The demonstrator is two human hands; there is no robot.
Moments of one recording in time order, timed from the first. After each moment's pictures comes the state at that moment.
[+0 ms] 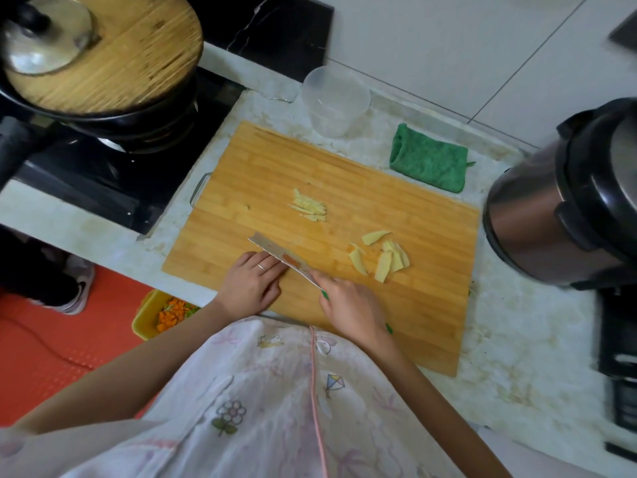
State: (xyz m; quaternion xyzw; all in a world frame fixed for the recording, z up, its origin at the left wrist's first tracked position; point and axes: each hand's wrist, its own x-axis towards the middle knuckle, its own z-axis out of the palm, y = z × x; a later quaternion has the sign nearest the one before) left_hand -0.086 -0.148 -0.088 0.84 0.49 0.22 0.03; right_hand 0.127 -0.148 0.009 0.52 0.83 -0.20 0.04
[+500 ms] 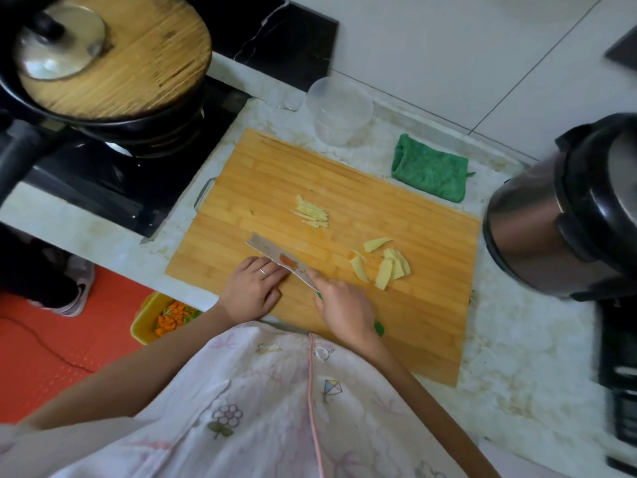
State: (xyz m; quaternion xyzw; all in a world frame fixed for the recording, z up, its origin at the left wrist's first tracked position) left_hand -0.087 -0.149 -0.086 0.84 0.51 0.19 0.05; right_hand 0.111 -0.143 0.011 0.53 0.82 -0.18 0.06
